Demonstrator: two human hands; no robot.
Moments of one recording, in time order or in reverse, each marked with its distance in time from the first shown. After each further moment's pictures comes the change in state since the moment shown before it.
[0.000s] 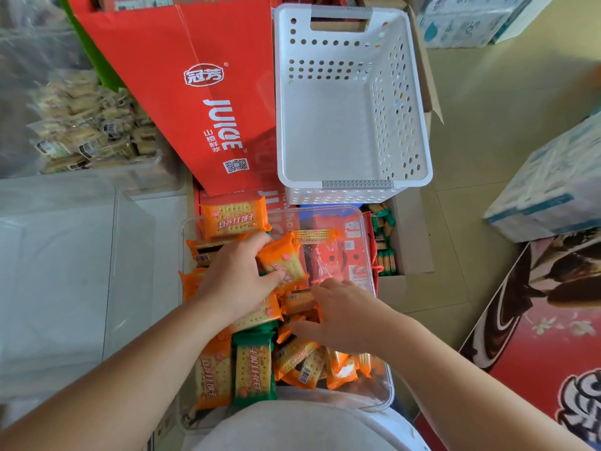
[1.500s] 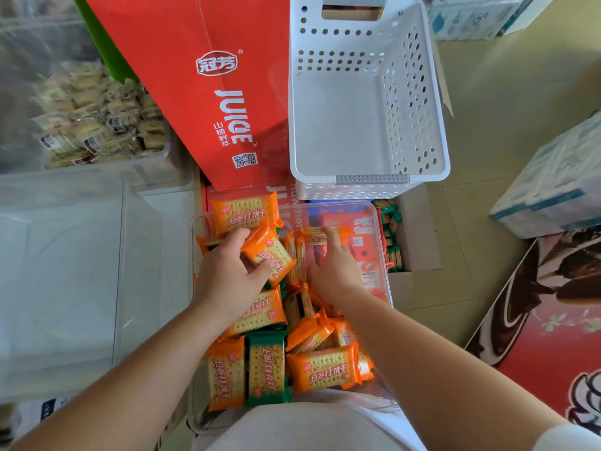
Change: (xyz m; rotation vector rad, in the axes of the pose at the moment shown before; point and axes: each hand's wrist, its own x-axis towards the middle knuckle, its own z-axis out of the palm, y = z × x) left_hand -0.006 -0.029 0.001 -0.106 0.149 -0.135; right_hand 0.105 0.007 0.037 0.613 0.519 0.319
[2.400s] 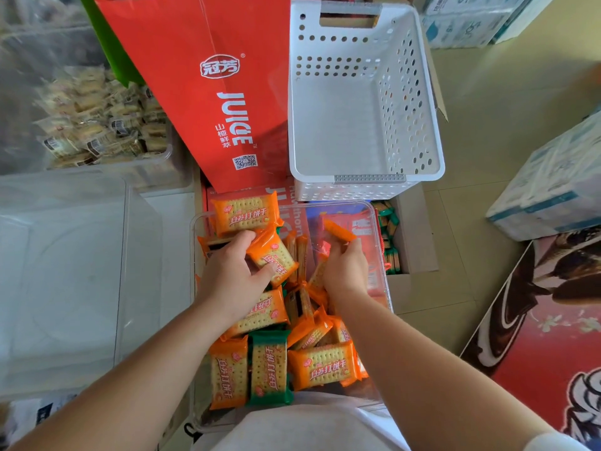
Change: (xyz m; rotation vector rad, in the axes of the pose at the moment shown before) left_hand -0.005 0.004 0.000 0.050 -0.065 -0.004; right_hand -0.011 -0.007 -0.011 0.404 0.243 0.227
